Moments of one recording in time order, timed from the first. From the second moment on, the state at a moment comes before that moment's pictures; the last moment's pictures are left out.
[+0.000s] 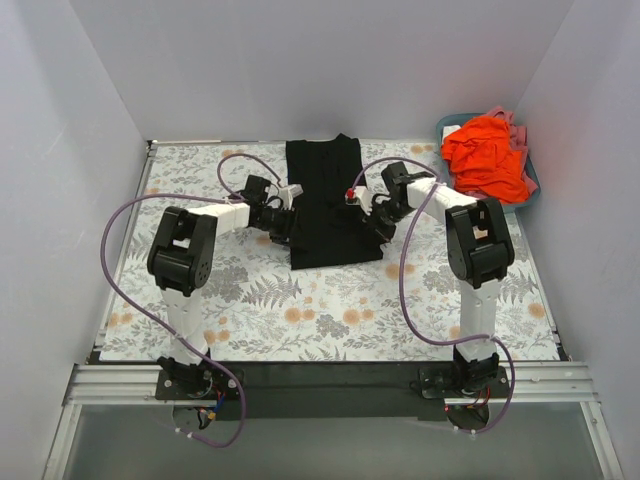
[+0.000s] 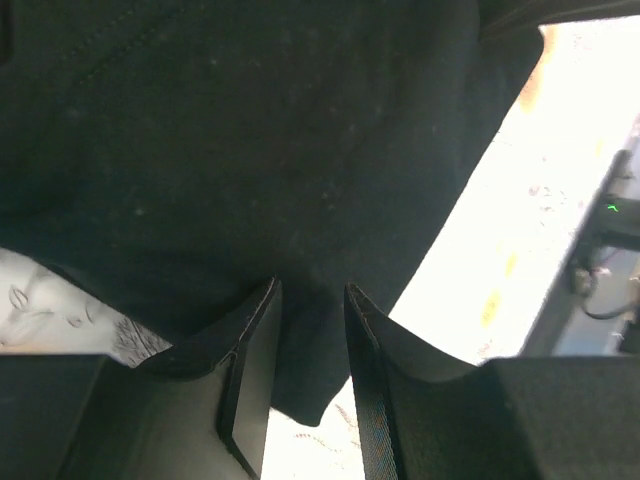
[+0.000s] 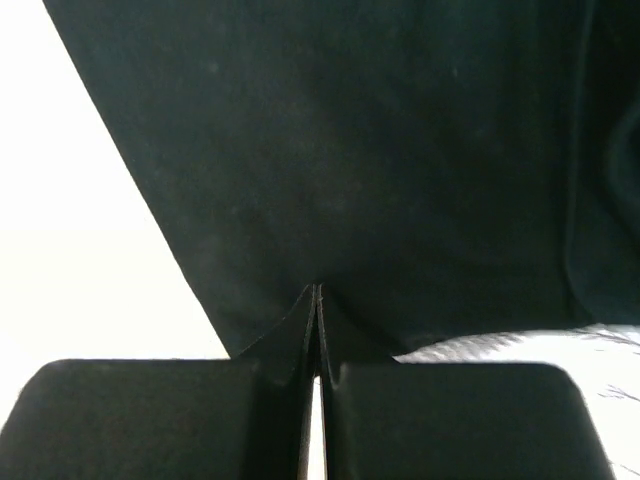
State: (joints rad) left arm -0.31 2.03 1.27 -0.30 0.76 -0.06; right arm 0.35 2.08 1.51 -0.80 -0.62 -0.76
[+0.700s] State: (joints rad) left arm -0.28 1.63 1.06 -0.52 0.81 0.25; right arm 0.40 1.59 1.20 -0.77 -0.65 -0.75
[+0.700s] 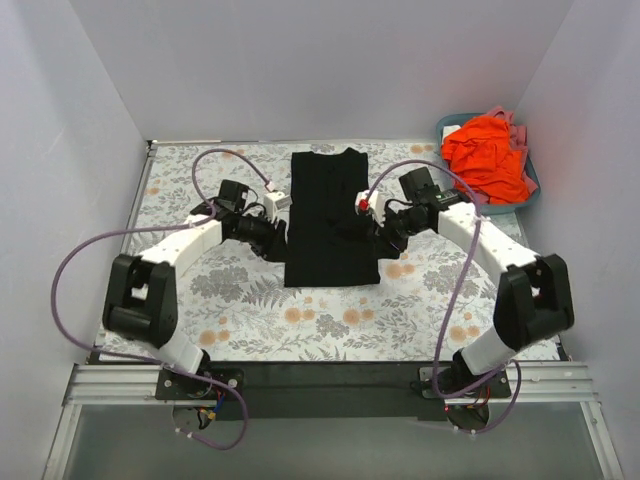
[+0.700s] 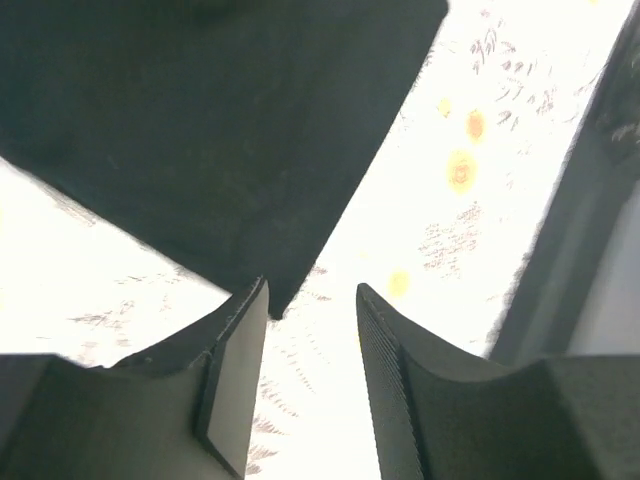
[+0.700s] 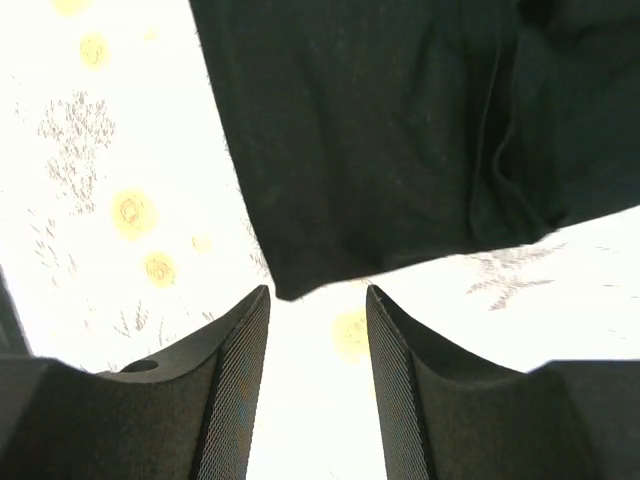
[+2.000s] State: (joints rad) left arm -0.46 1.45 0.60 -0.09 0.58 1.04; right arm 0.66 1.54 0.79 -0.34 -0.27 -1.06
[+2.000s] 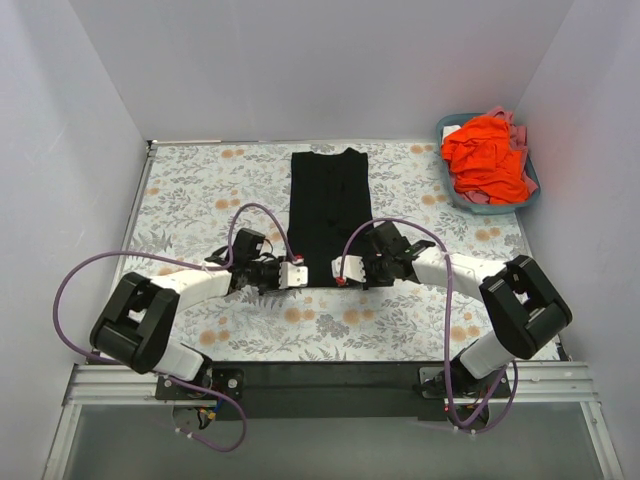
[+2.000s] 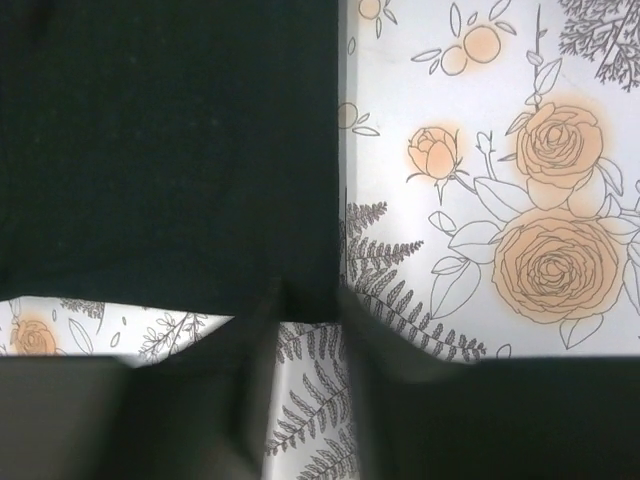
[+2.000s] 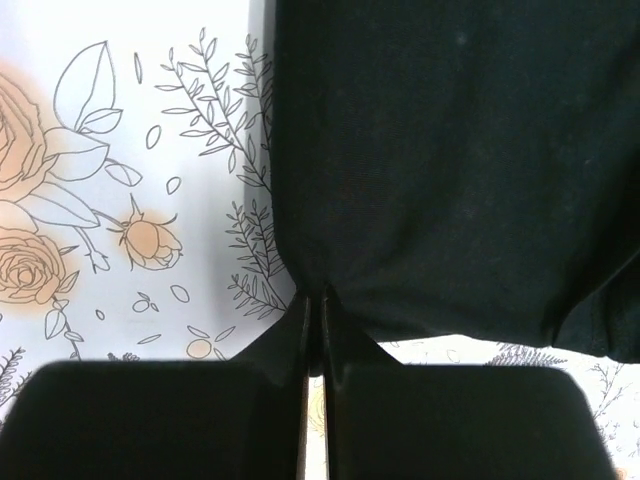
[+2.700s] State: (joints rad) left arm -0.39 1.46 1.13 -0.41 0.59 0.88; right arm 0.57 1.49 1.24 -0.67 -0.30 -1.01
